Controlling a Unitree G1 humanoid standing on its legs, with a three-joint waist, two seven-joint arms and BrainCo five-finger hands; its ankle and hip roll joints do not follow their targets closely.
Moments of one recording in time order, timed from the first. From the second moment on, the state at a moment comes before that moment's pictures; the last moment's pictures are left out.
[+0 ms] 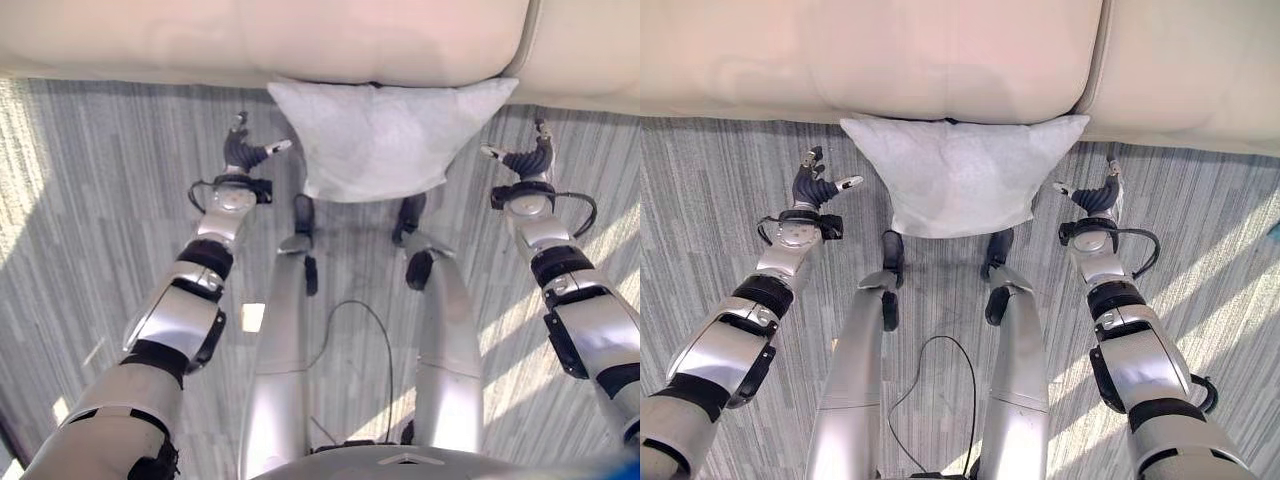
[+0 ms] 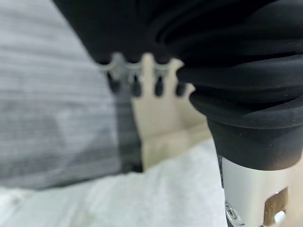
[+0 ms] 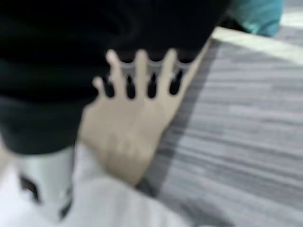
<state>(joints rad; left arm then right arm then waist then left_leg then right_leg) -0.96 0.46 -0.38 1.00 -0.46 -0.17 0.33 -0.90 -0.51 0.25 1.02 0.20 -0.07 -0.52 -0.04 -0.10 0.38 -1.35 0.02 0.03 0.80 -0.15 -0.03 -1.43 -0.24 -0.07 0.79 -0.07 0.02</state>
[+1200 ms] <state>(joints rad) -1.22 0.50 -0.61 0.89 -0.58 -0.16 0.38 -1.28 -0.63 0.72 0.98 0.39 -0.08 -0.41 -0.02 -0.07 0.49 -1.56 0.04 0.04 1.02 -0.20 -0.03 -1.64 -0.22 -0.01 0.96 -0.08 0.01</state>
